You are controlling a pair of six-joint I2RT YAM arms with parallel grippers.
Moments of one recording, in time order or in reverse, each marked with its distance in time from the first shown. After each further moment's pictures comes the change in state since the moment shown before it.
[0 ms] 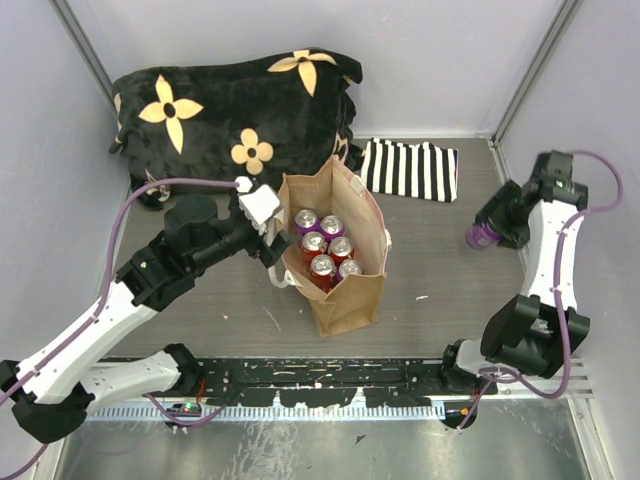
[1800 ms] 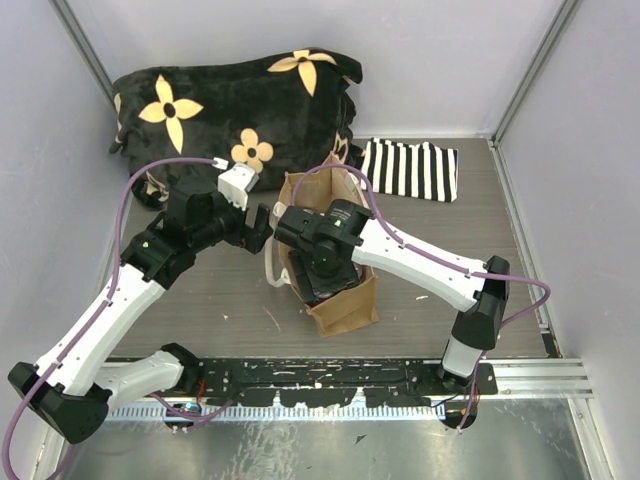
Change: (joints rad) left arm 0.280 0.091 0.006 -0.193 0.003 -0.270; right arm 1.544 0.339 0.463 -0.347 0.185 0.375
